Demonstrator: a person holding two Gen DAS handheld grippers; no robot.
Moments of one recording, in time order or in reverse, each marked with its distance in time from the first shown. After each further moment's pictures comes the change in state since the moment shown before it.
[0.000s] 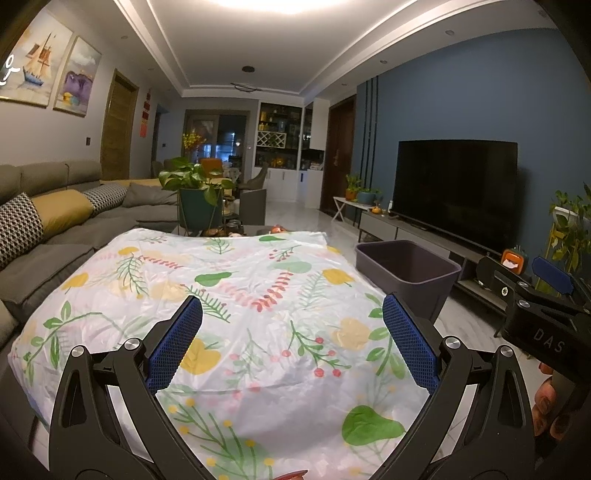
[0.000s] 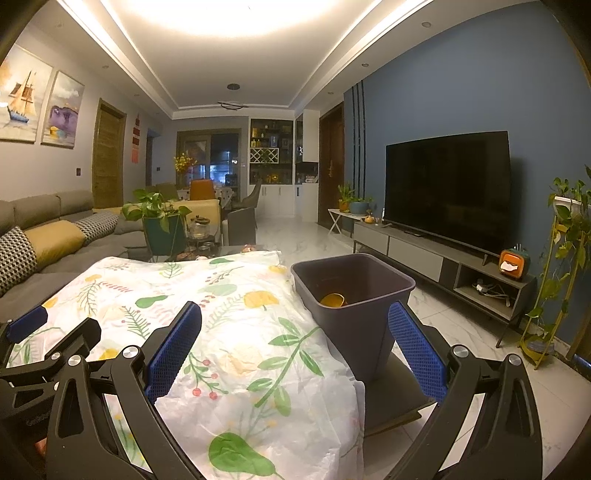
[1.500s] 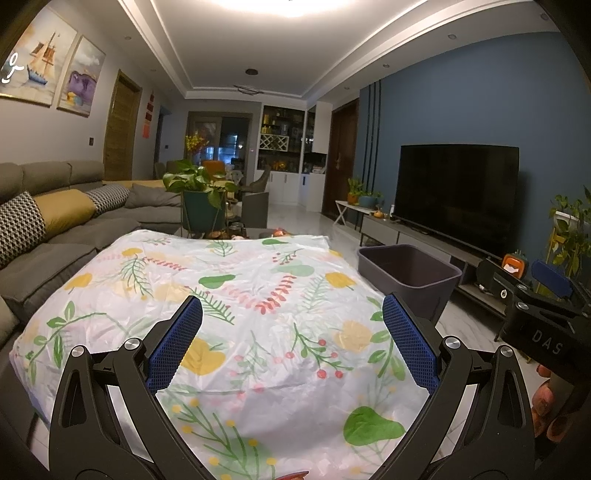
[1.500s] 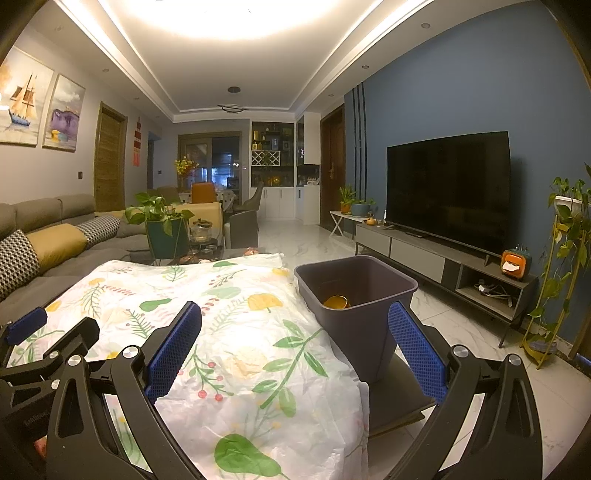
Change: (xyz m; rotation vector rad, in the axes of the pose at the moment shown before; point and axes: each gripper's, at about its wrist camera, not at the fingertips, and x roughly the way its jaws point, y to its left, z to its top) left arm -0.005 0.000 0.003 -0.005 -0.013 0.009; right arm -0.002 0.004 0.002 0.004 -0.007 0.005
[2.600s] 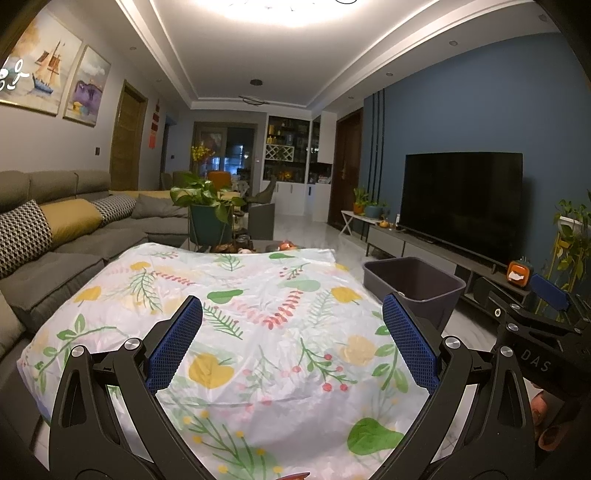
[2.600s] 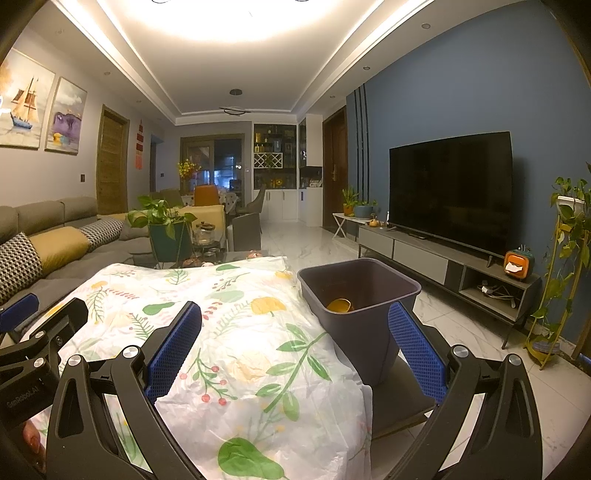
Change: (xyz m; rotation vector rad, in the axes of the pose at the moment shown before) left arm -0.008 0.000 0.012 -0.001 -0.045 0.024; right arm -0.001 0.006 0.004 0.004 -0.008 0.008
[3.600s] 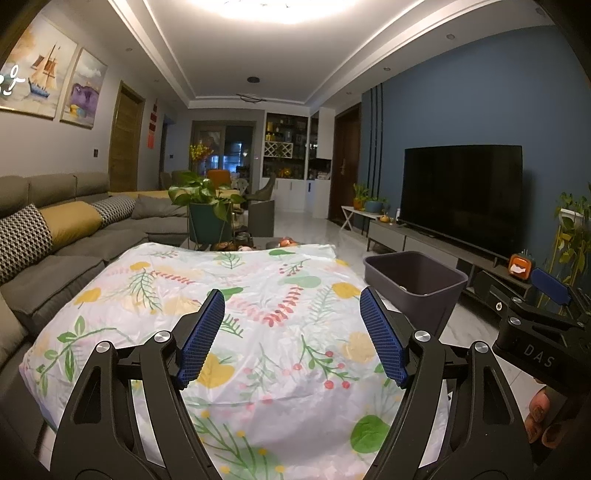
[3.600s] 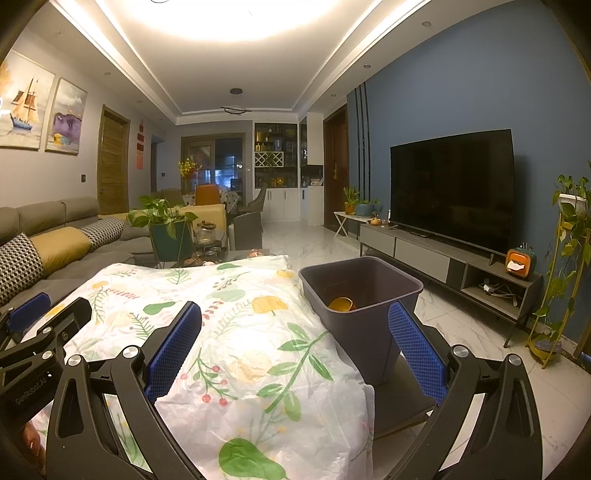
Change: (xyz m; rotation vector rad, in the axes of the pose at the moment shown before) left arm 0.001 0.000 0.002 0.016 0.013 0.001; right arm 0.005 0.000 0.002 0.005 0.004 0.005
